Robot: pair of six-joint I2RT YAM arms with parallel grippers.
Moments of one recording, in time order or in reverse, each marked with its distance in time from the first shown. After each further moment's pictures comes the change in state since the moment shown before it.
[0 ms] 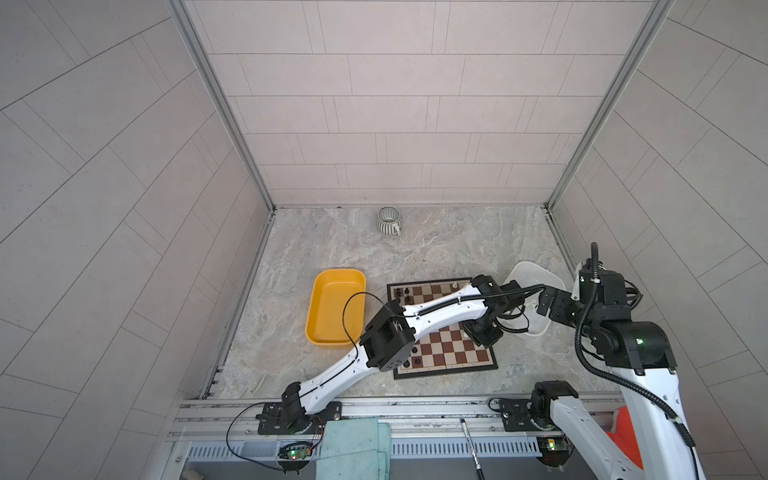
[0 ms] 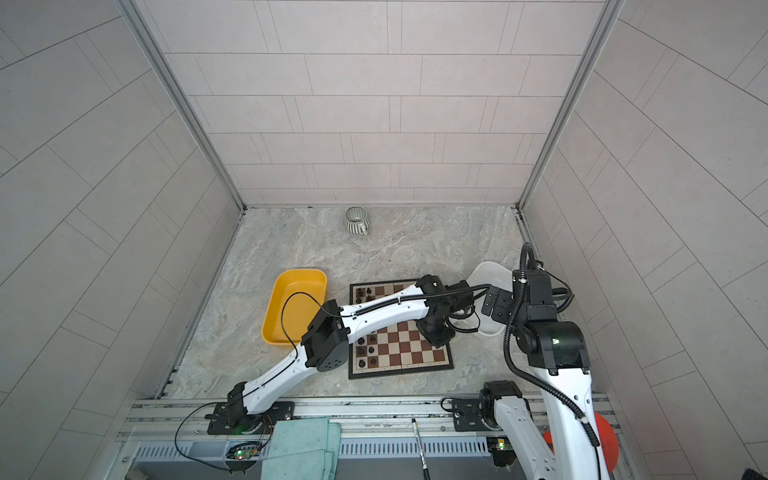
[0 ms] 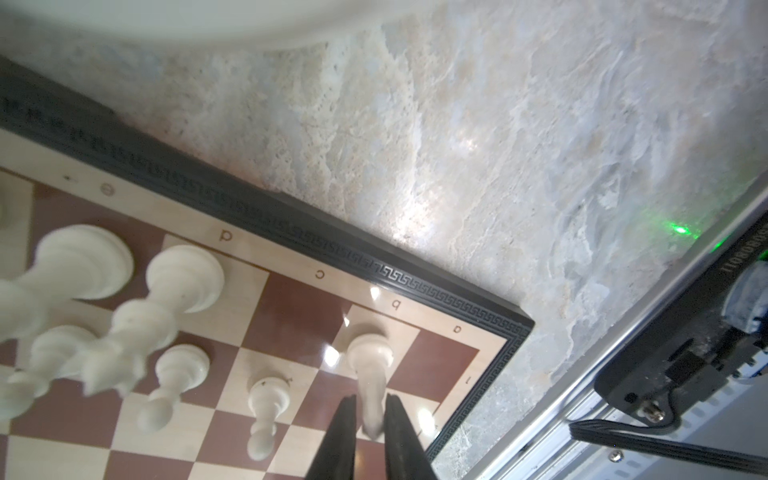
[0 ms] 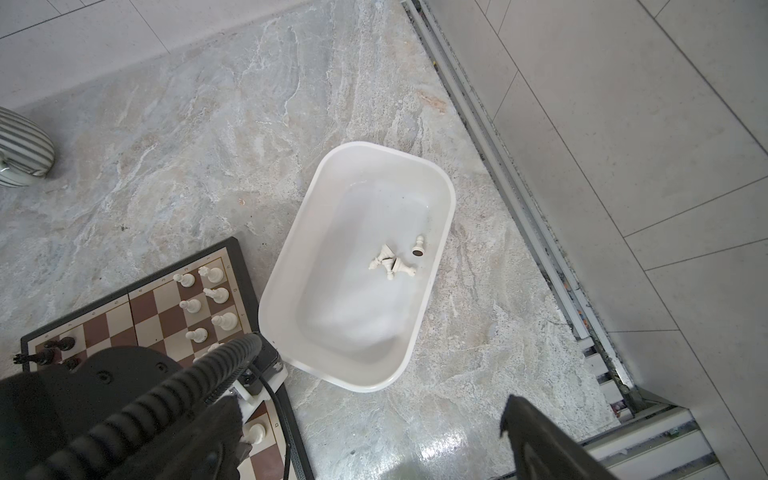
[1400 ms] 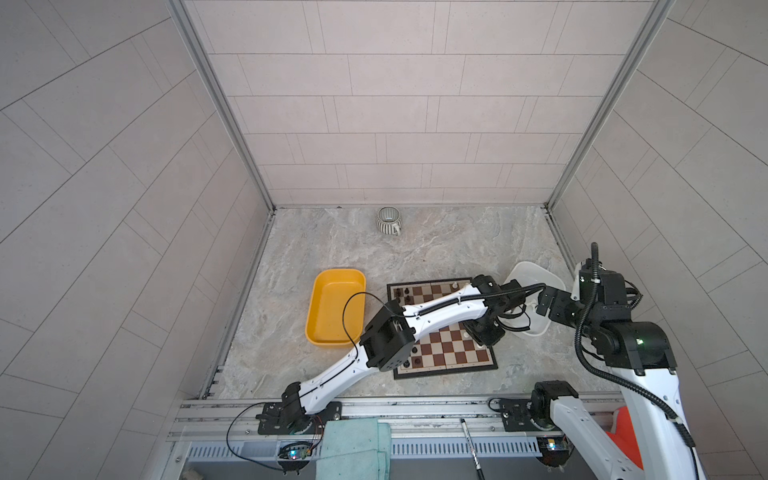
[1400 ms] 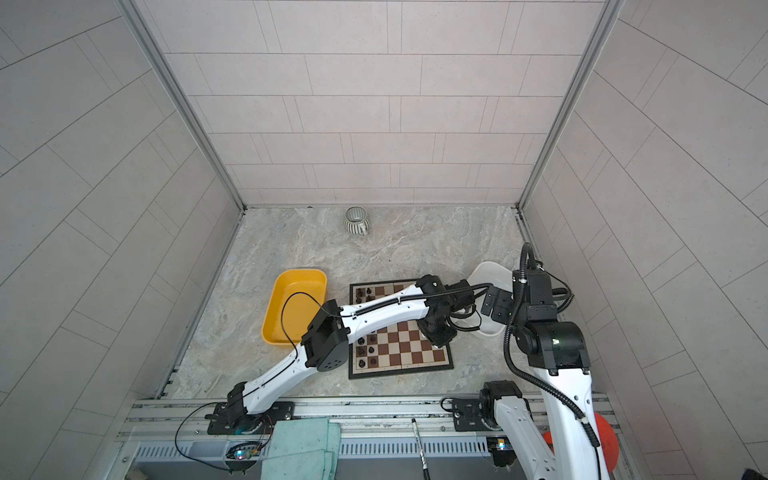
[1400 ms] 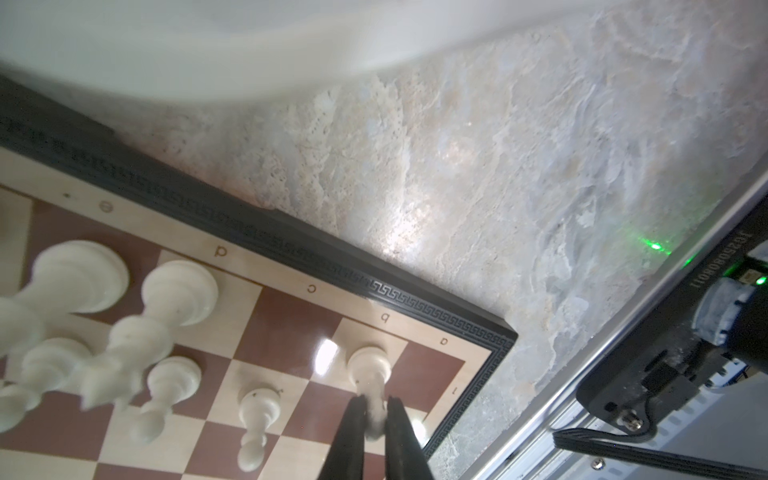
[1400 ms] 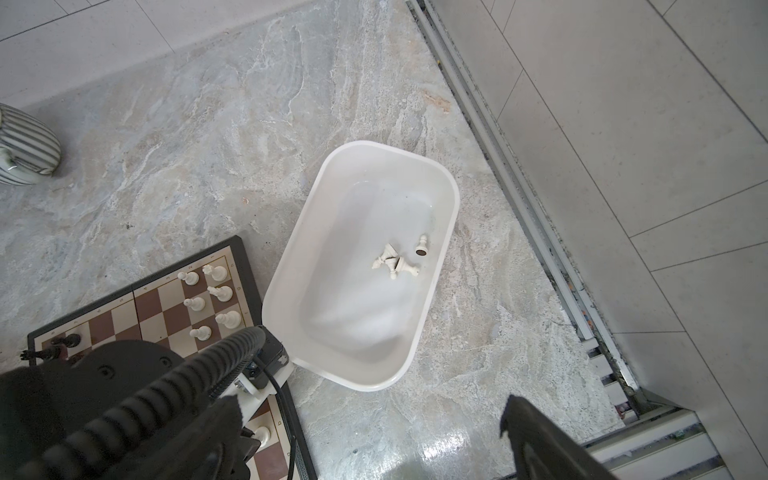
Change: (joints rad) left arm 0.000 0.000 0.000 0.020 0.014 -0.026; right arm 0.000 -0.001 0.000 0.001 -0.012 0.000
